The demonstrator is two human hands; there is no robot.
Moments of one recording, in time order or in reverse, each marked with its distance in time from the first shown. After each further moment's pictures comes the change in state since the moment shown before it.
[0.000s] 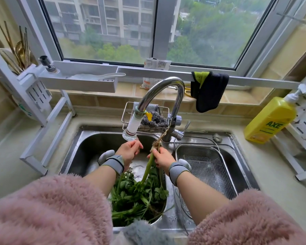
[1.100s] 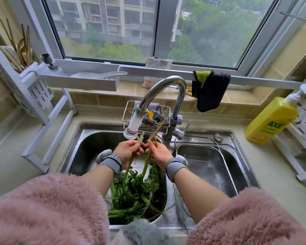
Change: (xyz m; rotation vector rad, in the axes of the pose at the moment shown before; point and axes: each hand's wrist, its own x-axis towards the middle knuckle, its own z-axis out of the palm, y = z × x) left_hand -0.009 0.008 -0.009 -0.208 -0.067 -0.095; right_hand -0.004 -0.018 0.011 0.085 -0.019 -0.115
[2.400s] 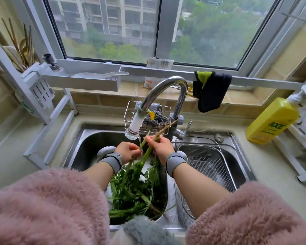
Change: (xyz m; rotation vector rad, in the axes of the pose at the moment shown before) left_hand 0.006 -0.001 -0.012 0.583 -0.020 0.076; right_hand -0.016 -0.032 0.000 0.247 0.099 0.013
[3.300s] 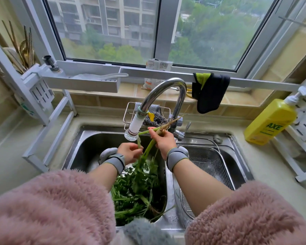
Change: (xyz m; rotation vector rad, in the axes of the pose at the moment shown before) left_hand 0.006 -0.002 0.009 -0.188 0.058 -0.083; right_hand 0.009 -0.014 -0.003 0.044 0.111 -0.132
